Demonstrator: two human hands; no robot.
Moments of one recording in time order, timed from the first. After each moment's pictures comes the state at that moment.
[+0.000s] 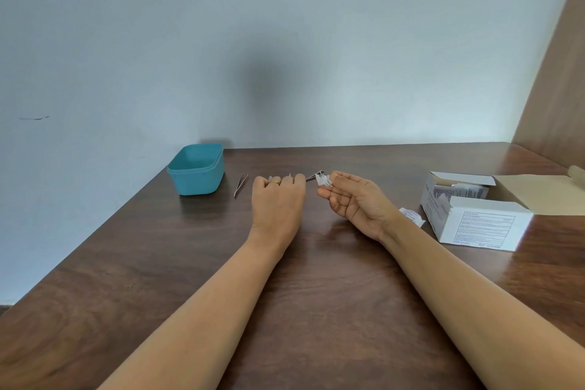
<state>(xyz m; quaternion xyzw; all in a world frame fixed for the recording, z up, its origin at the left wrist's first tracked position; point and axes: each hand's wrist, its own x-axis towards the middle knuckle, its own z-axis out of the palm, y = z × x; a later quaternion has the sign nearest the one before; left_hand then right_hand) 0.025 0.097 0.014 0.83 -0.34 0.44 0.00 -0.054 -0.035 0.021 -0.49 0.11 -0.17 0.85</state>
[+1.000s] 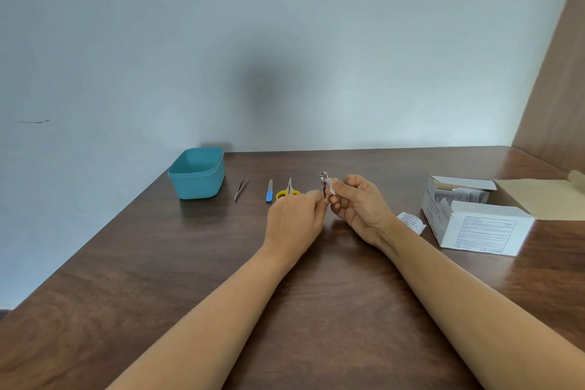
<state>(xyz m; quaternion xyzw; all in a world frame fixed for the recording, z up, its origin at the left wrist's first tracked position) 0.017 0.084 -0.003 0.83 -0.41 0.27 0.26 -0.050 -0.035 0.015 -0.49 0.07 -0.23 0.84</state>
